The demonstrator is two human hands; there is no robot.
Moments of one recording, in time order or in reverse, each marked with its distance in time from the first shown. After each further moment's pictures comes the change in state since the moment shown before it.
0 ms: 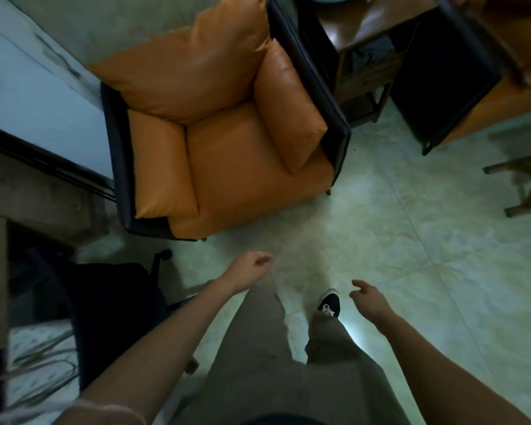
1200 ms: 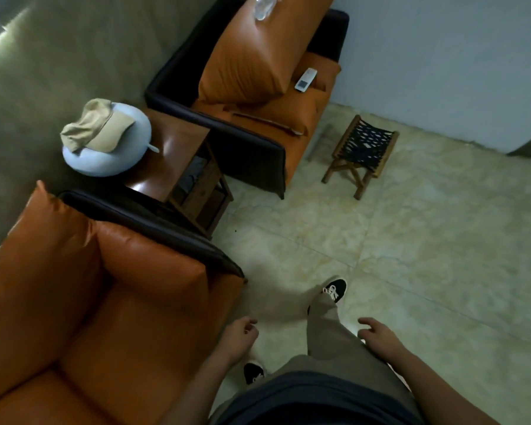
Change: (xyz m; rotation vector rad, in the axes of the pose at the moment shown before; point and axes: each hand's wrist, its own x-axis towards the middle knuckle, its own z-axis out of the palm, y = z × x) left_hand 0.193 0.199 -0.046 0.414 -0.353 0.277; right_hand -0.010 0.011 -0.122 0.654 0.309 0.340
